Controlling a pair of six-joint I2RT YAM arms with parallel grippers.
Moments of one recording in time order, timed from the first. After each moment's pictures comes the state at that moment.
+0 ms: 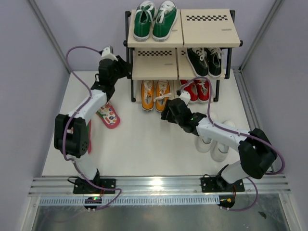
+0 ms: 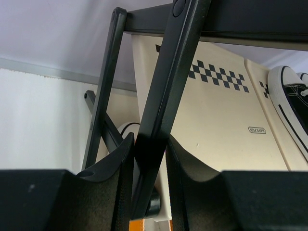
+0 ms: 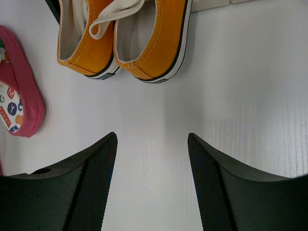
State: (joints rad) left arm -0.25 1.77 1.41 0.21 0.02 -0.55; right arm 0.73 1.48 0.95 -0.15 0.34 0.78
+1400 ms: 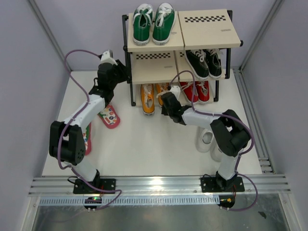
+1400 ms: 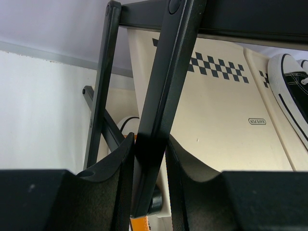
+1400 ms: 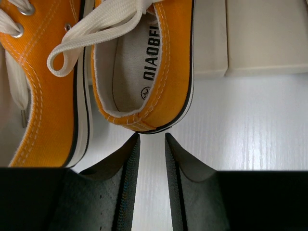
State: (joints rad) left arm -0.28 1.66 1.30 0.17 -0.01 -0.54; right arm 0.66 1.82 1.10 0.01 0.39 0.55
